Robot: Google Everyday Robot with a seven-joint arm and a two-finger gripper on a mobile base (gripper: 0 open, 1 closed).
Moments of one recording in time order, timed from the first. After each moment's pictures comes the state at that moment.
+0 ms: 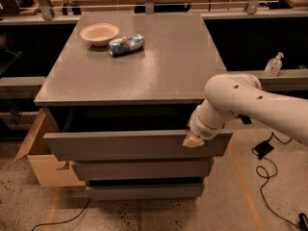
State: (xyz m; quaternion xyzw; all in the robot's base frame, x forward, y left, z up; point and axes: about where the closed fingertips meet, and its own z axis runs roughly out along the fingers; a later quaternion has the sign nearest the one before) arm 0.542 -0.119 0.665 -0.63 0.76 0.06 0.15
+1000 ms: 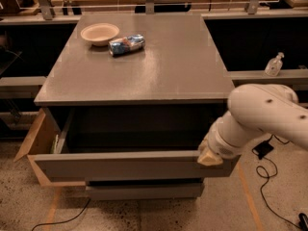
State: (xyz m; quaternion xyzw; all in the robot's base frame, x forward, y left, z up) arm 0.470 -0.158 0.690 -0.59 0.79 0.05 0.13
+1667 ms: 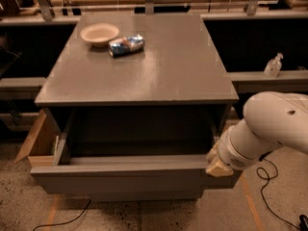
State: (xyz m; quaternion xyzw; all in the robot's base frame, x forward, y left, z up) arm 0.432 -0.171 0.698 -0.57 0.81 0.06 0.13
